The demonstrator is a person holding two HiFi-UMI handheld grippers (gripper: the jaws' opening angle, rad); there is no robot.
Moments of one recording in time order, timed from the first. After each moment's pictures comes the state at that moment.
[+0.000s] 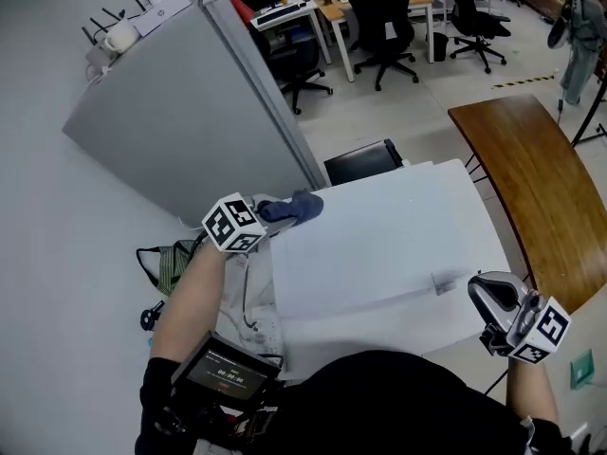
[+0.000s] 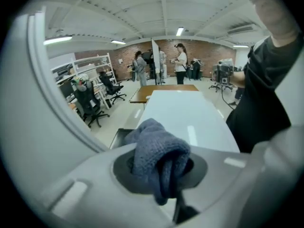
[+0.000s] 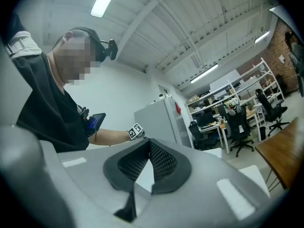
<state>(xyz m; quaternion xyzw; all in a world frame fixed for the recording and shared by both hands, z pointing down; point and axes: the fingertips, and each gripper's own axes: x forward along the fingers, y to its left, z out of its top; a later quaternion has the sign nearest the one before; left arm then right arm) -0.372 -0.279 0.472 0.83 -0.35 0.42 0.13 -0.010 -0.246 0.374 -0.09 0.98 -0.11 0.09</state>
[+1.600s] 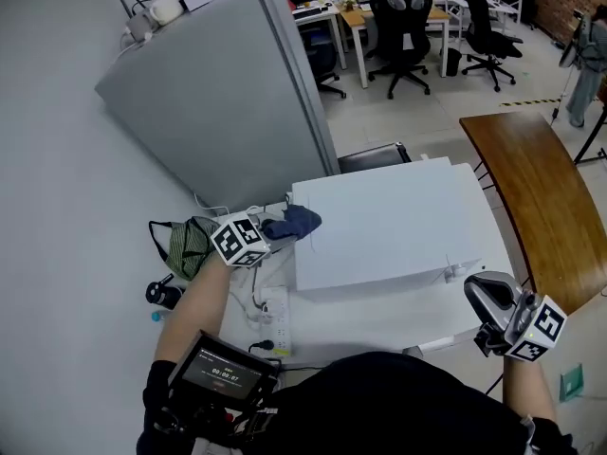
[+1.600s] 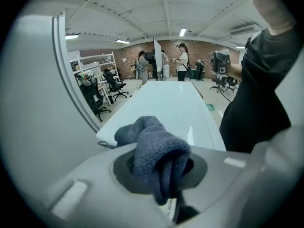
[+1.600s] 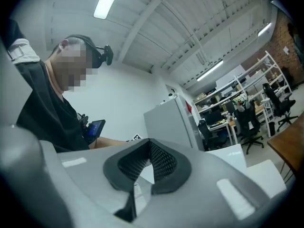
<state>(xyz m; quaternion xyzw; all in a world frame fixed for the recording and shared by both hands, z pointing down) -0.394 -0.178 0.508 0.82 -0.37 0.41 0.14 -0.035 -0.187 0.354 -0.05 0.99 -0.12 0.10</state>
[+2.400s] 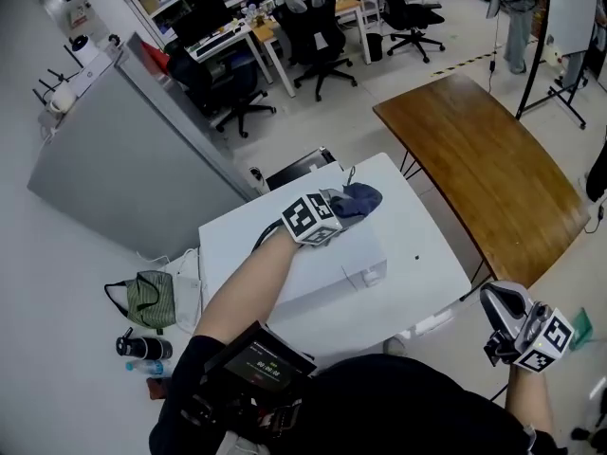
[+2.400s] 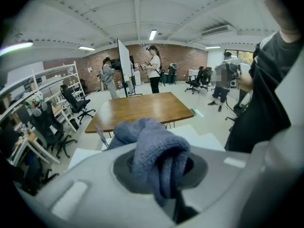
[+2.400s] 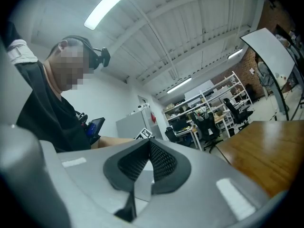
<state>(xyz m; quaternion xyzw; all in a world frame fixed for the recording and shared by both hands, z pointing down) -0.042 -0.387 0.527 0.89 -0.20 0.40 0.08 0.199 -0.241 0.389 -0.23 0.95 -0.15 0.12</state>
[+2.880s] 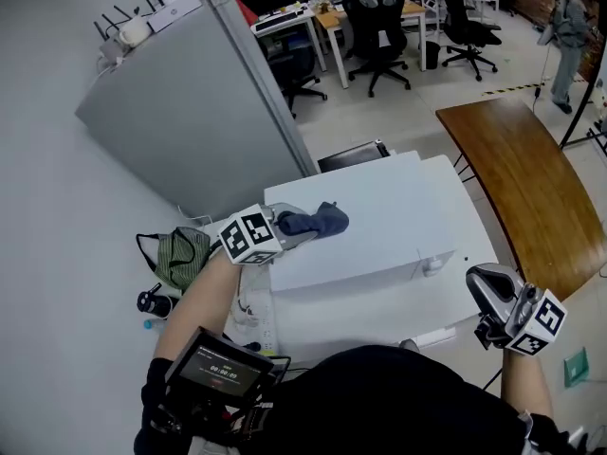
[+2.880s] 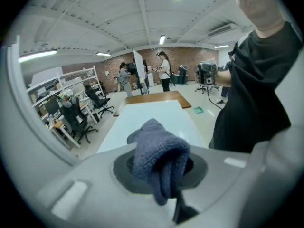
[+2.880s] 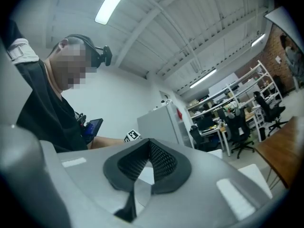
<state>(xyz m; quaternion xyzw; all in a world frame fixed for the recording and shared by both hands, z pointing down) -0.269 -0.222 0.463 0.87 -0.28 0.39 0.07 0.029 -0.208 0.355 -0.10 0.98 -0.12 0.12</state>
